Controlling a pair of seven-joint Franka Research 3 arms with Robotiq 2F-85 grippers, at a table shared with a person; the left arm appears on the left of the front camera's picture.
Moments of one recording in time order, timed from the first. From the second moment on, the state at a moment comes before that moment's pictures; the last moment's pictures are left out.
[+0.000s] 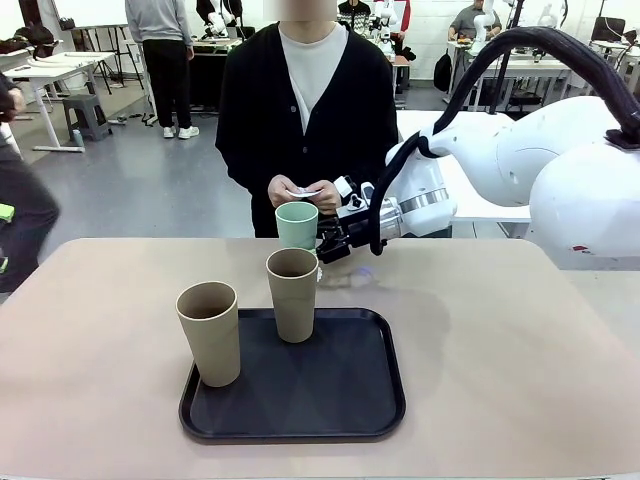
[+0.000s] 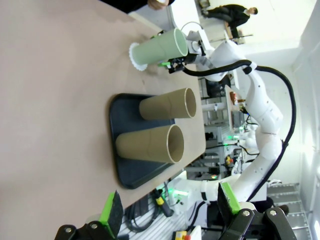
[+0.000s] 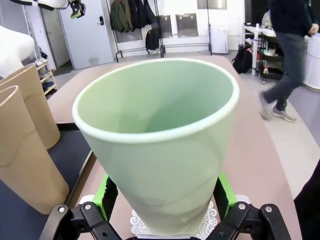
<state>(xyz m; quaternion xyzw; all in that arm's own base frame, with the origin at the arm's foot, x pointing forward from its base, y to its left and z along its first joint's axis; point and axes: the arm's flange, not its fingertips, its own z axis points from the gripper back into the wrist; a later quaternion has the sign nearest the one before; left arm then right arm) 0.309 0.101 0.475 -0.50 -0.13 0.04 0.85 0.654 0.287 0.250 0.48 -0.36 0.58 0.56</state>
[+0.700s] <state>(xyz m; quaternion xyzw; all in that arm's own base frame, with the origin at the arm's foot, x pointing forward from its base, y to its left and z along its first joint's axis) 0.309 0.101 0.475 -0.50 -0.13 0.04 0.85 0.662 0.262 0.267 0.46 -0.35 0.58 0.57</state>
